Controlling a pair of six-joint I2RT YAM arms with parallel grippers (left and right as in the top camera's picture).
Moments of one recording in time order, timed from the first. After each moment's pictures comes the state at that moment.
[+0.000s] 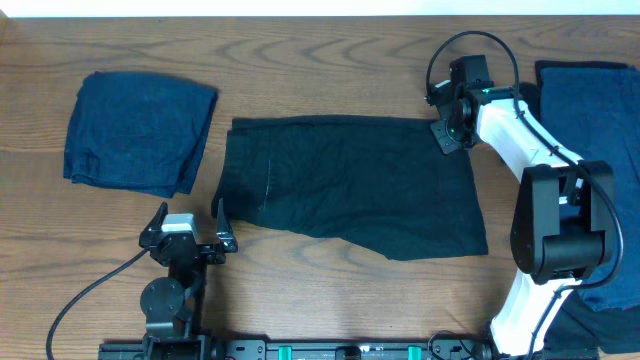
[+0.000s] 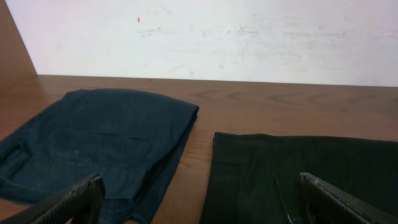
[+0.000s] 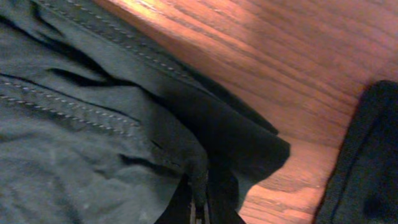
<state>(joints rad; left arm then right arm) 0.01 0.01 0.02 -0.12 0.00 -0.04 0.11 2.02 1.41 -0.68 0.07 -0.32</state>
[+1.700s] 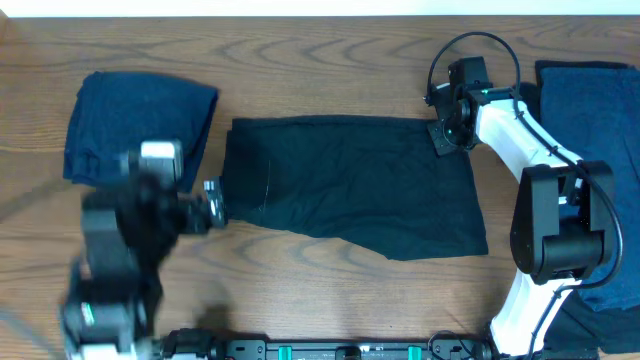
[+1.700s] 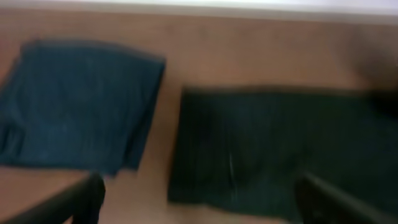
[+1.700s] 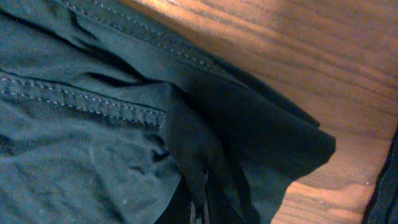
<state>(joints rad) 0.01 0.88 1.07 -0.89 0.13 -0.03 0.12 2.02 1.40 -0.70 0.00 -0.22</state>
